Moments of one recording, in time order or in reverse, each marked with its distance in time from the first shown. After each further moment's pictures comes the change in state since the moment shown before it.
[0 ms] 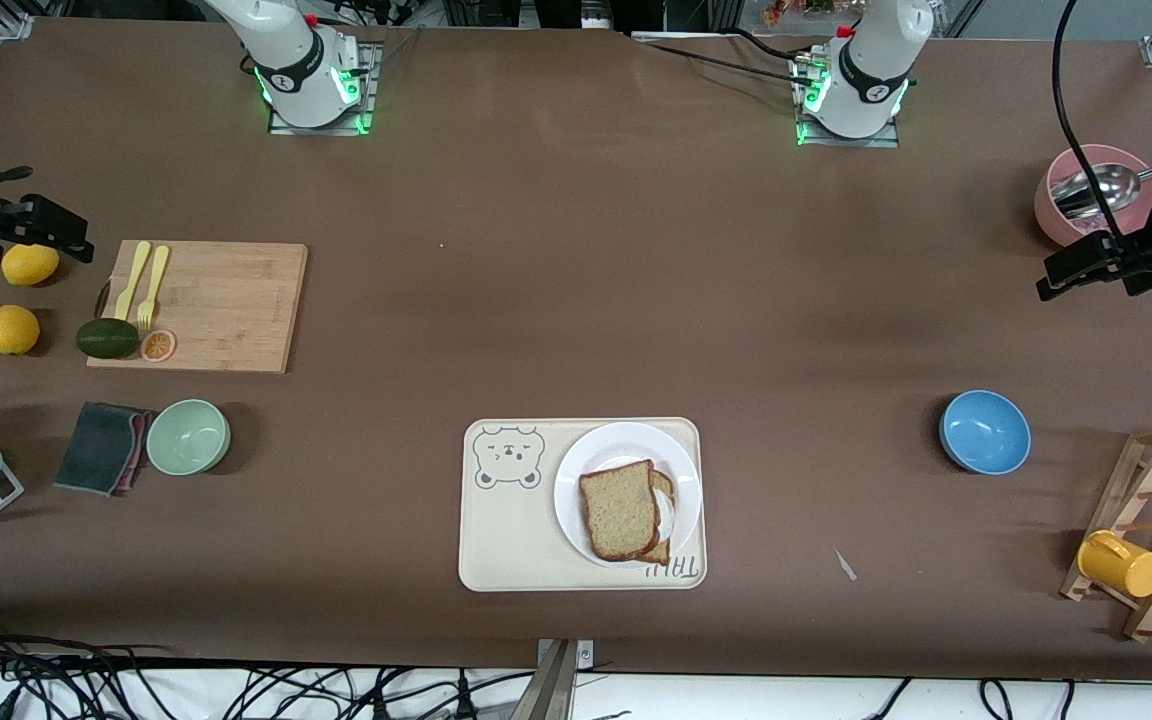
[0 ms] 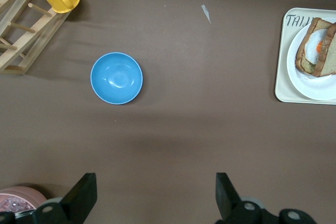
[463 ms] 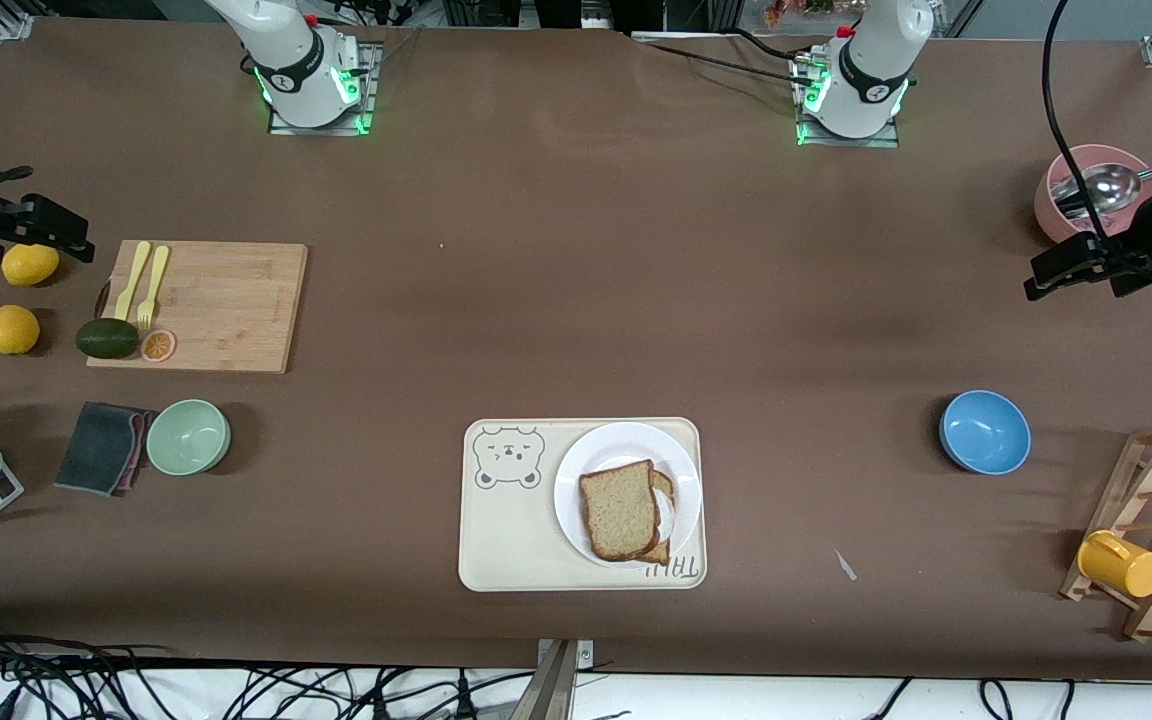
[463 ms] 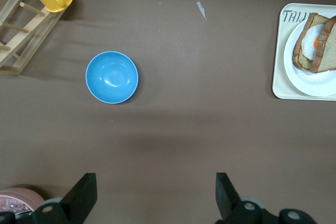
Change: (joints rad) left arm -0.001 0.000 -0.013 -0.006 0.000 0.004 0.000; right arm 0.000 0.000 0.000 0.000 0.007 -0.001 0.000
